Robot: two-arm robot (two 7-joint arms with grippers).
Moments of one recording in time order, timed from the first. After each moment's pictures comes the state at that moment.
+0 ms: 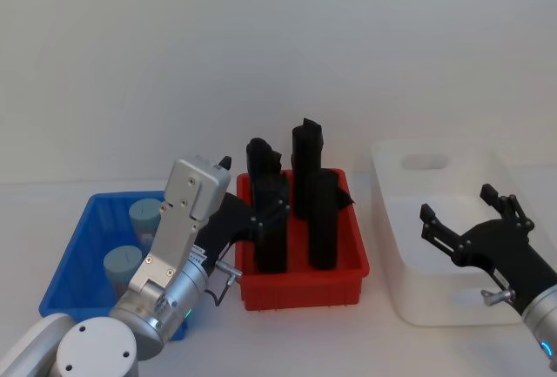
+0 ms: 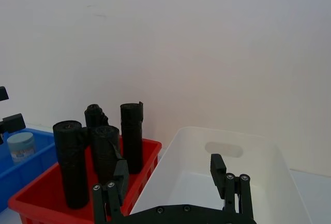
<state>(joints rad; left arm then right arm) -0.24 0.38 0.45 -1.63 -0.20 0.01 -0.01 -0.01 0.34 -0.23 -1.77 0.29 0.03 0.07</state>
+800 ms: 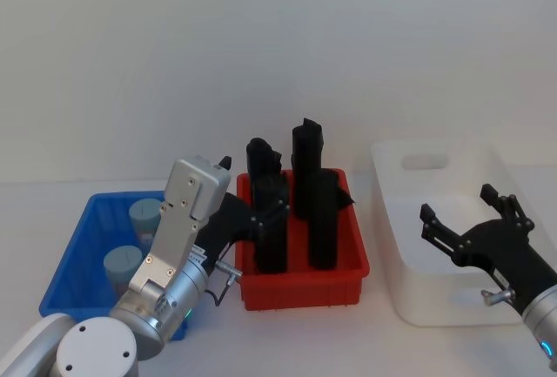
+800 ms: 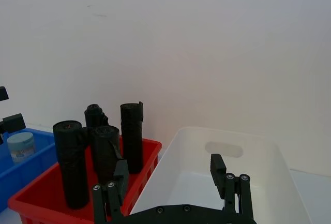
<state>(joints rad) -0.24 0.38 0.45 -1.63 -0.20 0.01 -0.01 -0.01 0.34 -0.23 -1.77 0.29 0.03 0.07</state>
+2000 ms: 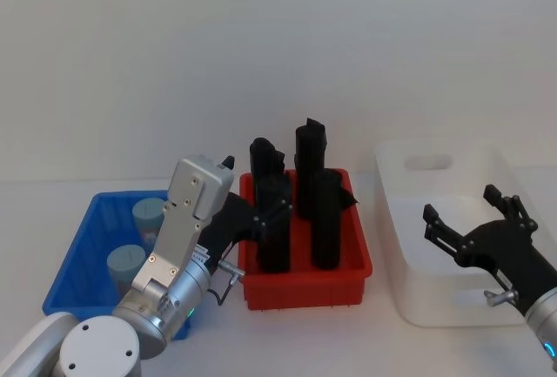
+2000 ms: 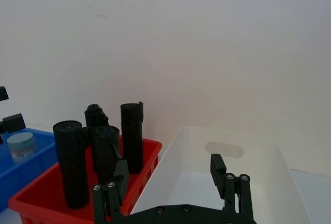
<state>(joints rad) -0.24 0.38 0.45 -1.63 -0.20 0.01 -0.01 -0.01 0.34 -0.23 -1.77 0.29 0.03 0.07</state>
